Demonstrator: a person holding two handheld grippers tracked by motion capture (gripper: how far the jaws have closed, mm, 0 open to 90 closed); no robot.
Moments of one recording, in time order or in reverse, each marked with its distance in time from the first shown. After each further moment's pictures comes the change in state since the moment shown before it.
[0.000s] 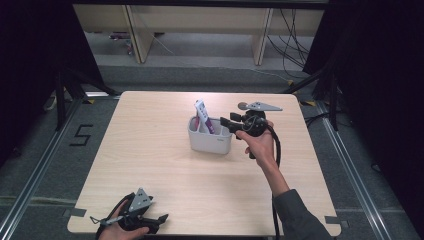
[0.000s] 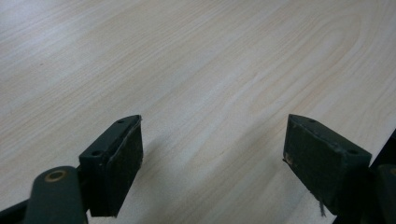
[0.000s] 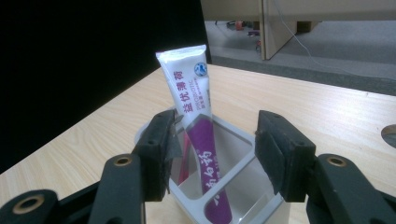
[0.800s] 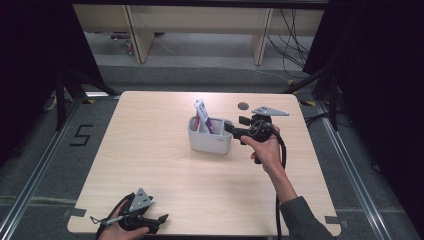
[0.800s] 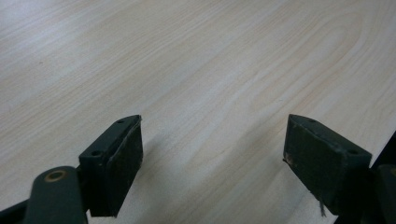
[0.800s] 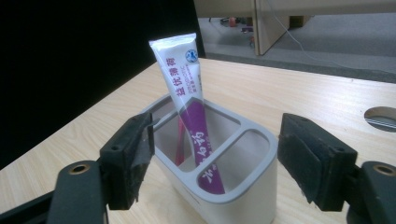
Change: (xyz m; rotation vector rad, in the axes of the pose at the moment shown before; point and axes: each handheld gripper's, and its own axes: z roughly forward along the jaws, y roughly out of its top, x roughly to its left) left arm 0.001 0.000 0.000 0.013 -0.003 0.009; right arm -0.001 -0.010 -0.017 0.007 -0.027 0.037
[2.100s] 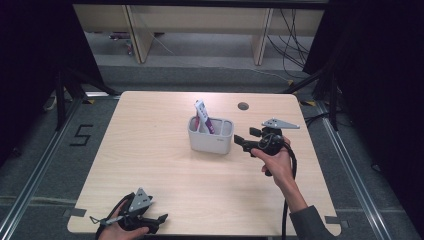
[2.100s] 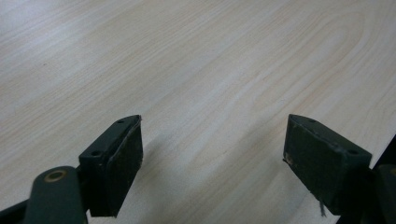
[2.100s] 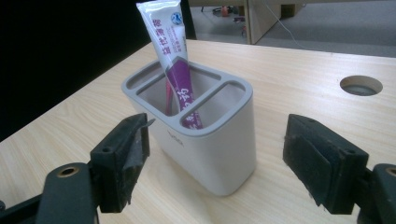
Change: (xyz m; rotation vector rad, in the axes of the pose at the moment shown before) left arm 0.000 0.000 -0.001 -0.006 0.007 -0.001; right arm -0.008 -0.030 -0.030 0.040 -0.015 0.008
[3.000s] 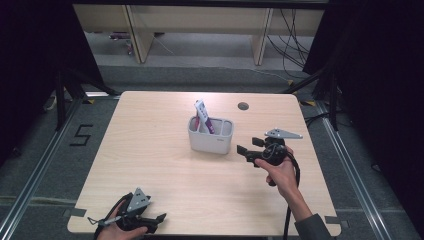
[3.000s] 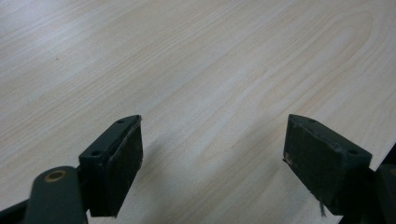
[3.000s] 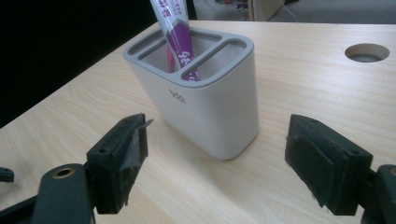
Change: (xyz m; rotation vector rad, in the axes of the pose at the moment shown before) left arm 0.004 -0.002 -0.005 0.031 0.020 0.022; right arm 0.000 -0.026 -0.011 0.043 0.008 0.039
